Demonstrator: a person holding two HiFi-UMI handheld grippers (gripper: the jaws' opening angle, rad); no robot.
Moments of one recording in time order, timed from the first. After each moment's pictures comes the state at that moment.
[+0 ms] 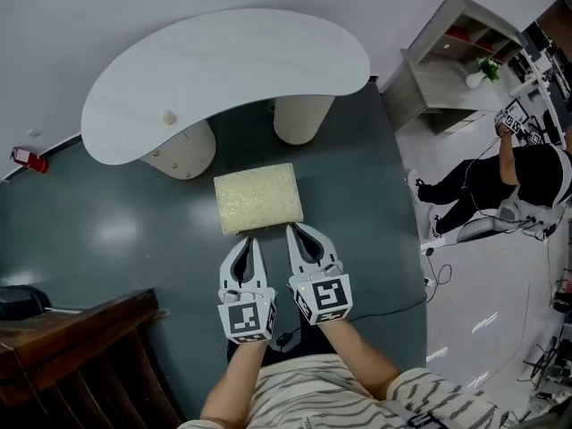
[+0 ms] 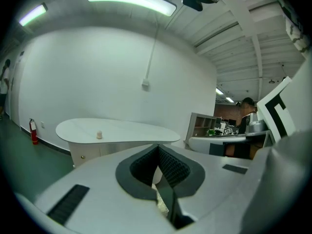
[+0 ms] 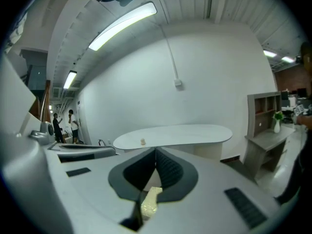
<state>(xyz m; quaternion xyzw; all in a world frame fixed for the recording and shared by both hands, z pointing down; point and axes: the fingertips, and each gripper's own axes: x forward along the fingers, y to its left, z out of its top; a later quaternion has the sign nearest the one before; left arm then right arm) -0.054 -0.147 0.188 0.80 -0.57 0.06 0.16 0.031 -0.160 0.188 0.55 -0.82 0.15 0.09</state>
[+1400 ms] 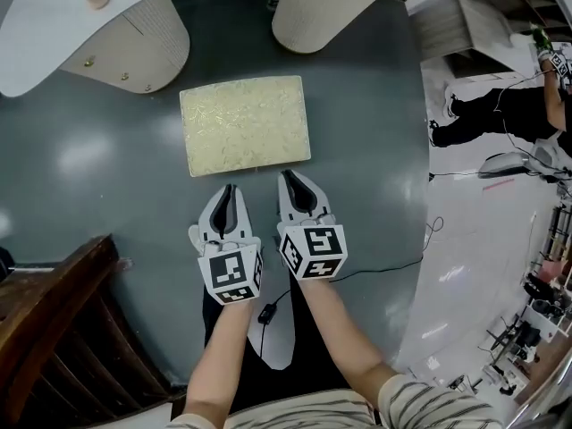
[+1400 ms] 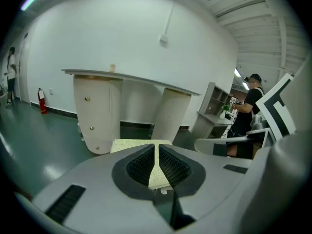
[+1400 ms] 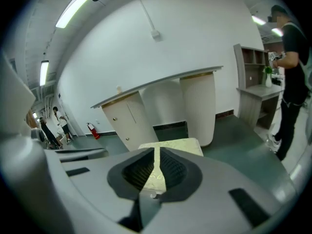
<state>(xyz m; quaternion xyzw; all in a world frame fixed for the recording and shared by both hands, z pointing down) -0.078 -0.173 0.526 0.74 -0.58 0.16 0.28 0.024 -0.186 0.537 0.56 -0.75 0.31 0.17</state>
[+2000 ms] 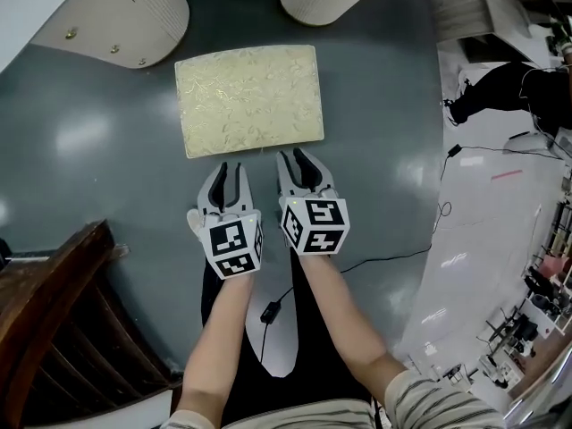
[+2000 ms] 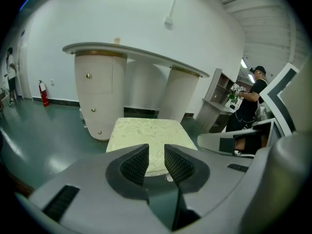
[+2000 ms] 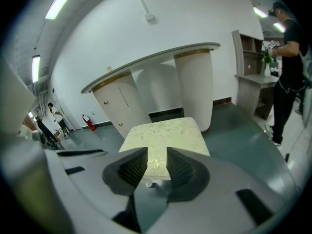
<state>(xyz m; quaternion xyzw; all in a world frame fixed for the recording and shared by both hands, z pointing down) -0.085 -0.166 0.633 0.72 -0.58 0.21 0.32 0.026 -0.180 0.635 0.56 -0.73 0.35 0.21</state>
